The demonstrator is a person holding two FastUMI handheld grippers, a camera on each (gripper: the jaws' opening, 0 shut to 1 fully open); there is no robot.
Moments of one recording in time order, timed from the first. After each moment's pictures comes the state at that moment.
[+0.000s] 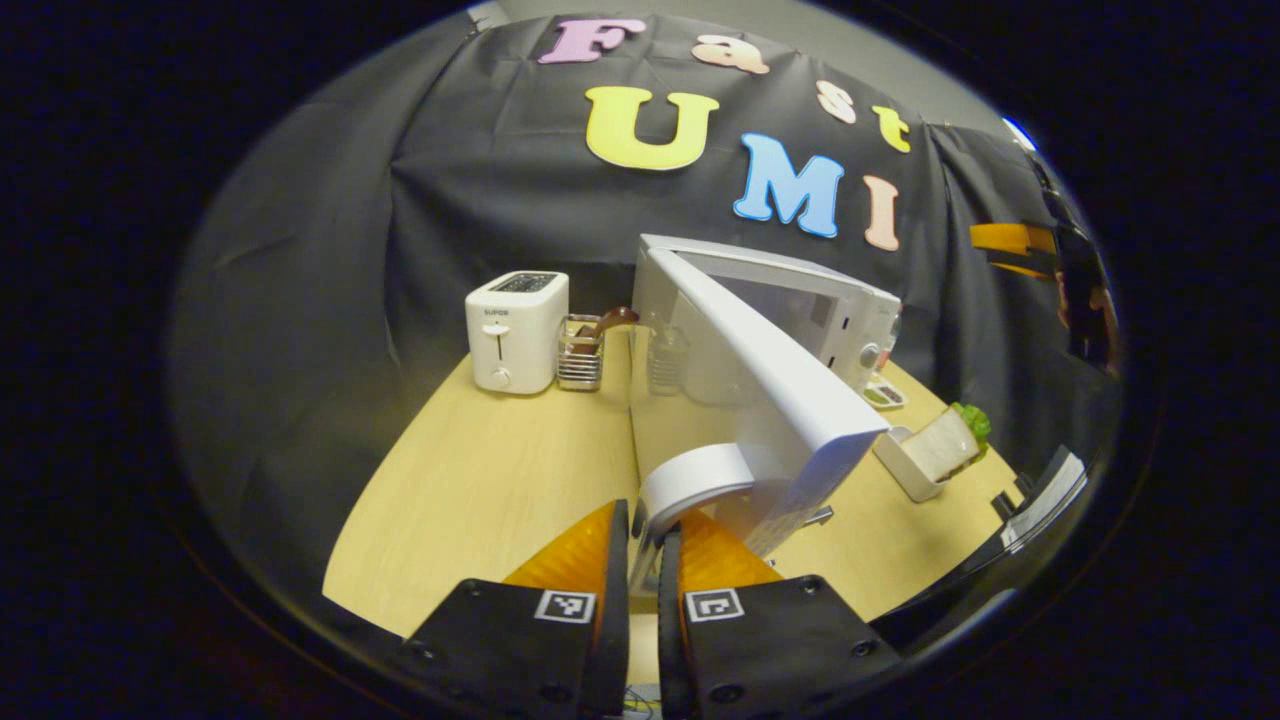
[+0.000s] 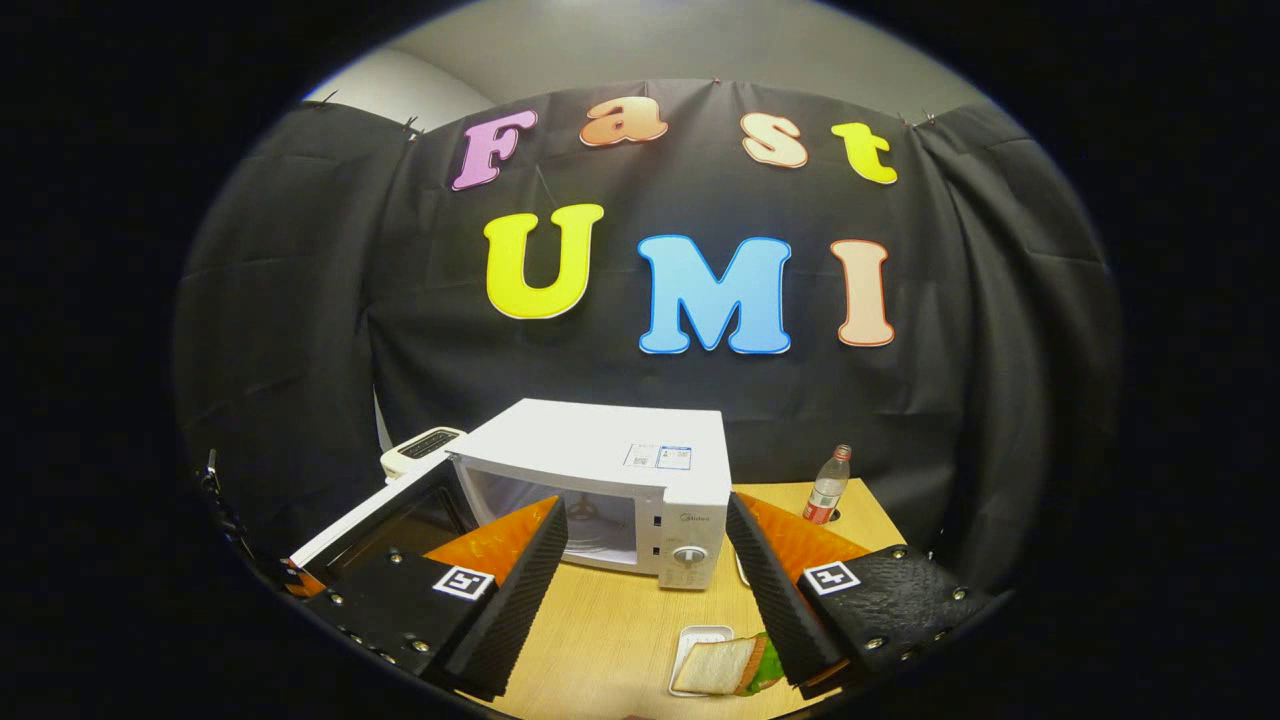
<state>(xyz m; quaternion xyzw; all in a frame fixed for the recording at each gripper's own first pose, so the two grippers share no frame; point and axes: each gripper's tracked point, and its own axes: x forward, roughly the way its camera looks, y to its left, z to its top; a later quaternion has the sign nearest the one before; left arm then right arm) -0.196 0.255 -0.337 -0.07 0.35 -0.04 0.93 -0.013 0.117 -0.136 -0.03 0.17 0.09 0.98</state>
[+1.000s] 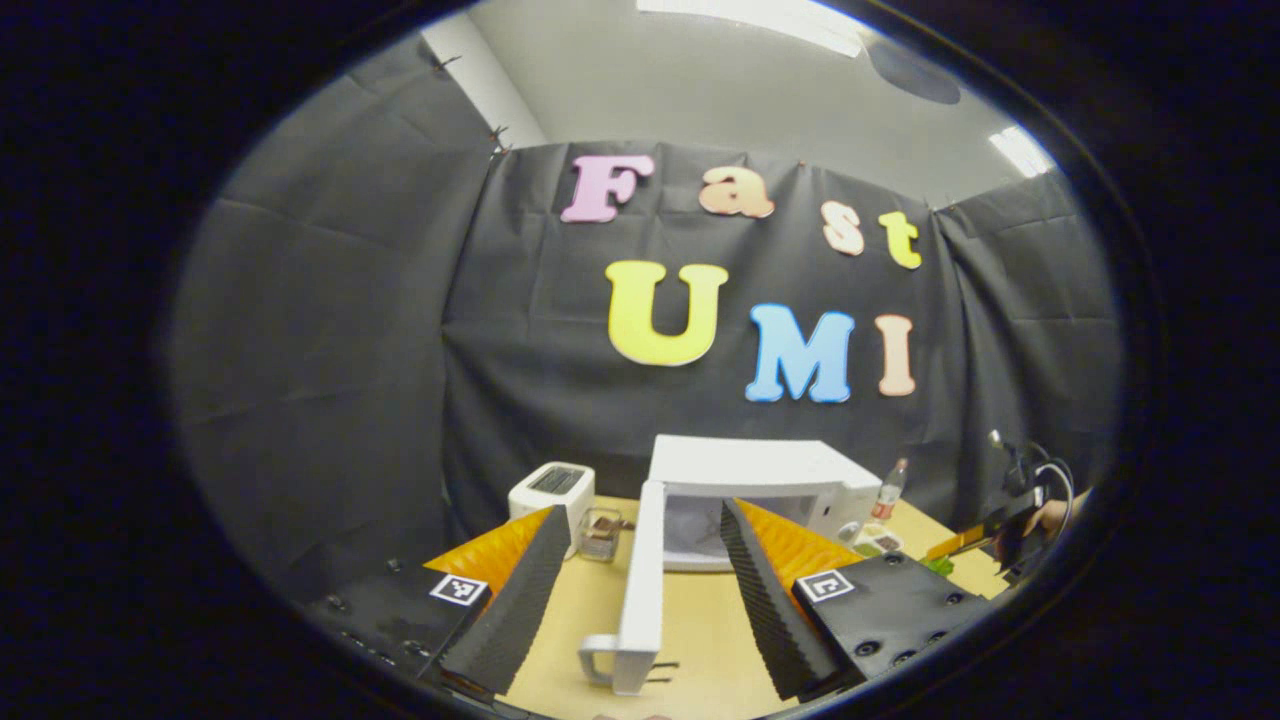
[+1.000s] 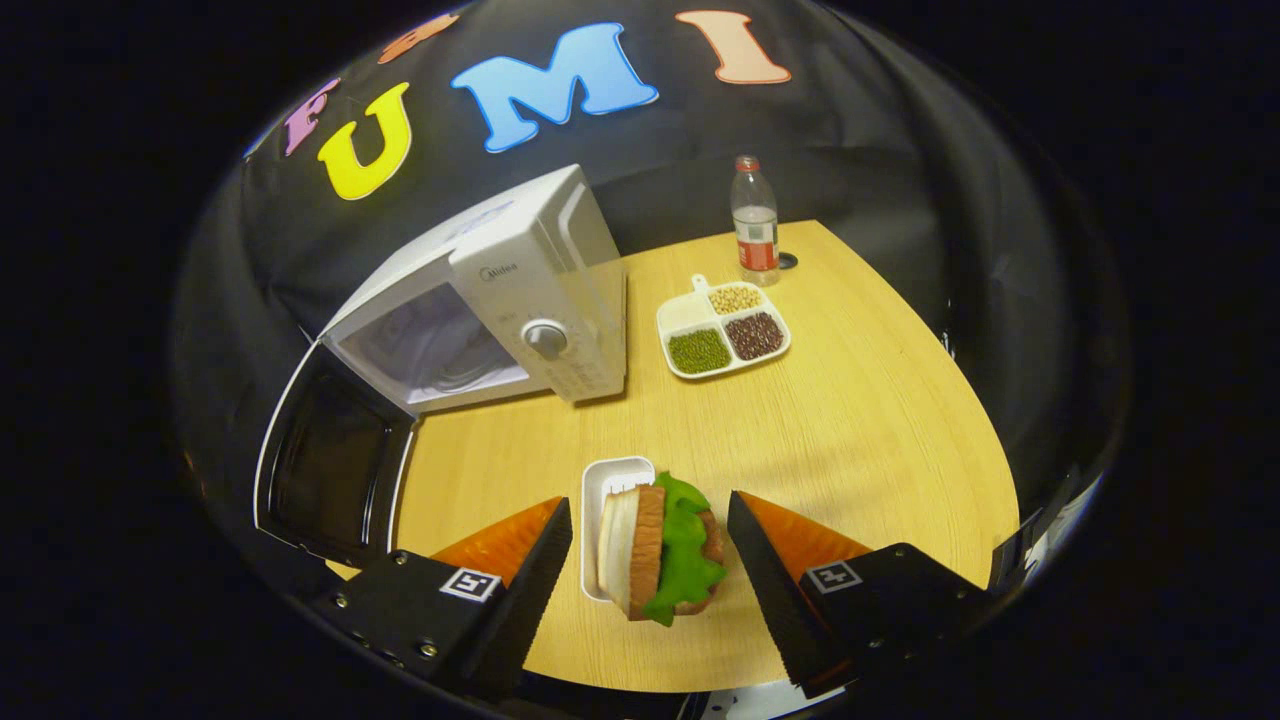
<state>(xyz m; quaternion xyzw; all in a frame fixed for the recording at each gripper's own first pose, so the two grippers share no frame) -0.140 0.193 -0.068 -0.03 0.11 0.03 0.99 -0.059 -0.027 -0.352 0.12 0.48 0.03 0.87</state>
